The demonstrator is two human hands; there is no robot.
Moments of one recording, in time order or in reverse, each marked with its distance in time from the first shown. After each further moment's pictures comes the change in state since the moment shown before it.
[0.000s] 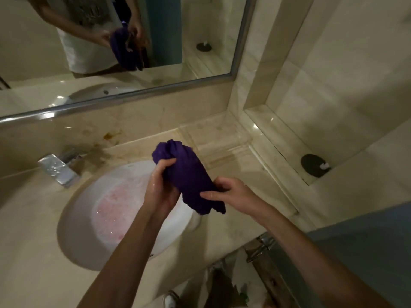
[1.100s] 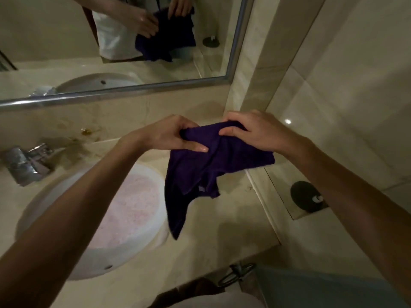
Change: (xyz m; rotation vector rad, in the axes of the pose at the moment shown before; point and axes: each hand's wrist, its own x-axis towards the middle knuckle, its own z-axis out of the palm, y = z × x) left_hand 0.140 0.050 0.109 1.462 -0.459 0.178; right_hand 0.101 -0.077 -0.206 -0.939 0.025 -0.599
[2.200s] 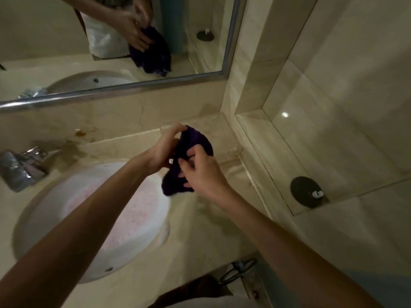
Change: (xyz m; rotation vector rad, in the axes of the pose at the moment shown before) left_hand -0.004 -0.027 0.039 -0.642 0.101 -0.543; right_hand 0.000 -0.096 0.120 0.736 0.119 0.511
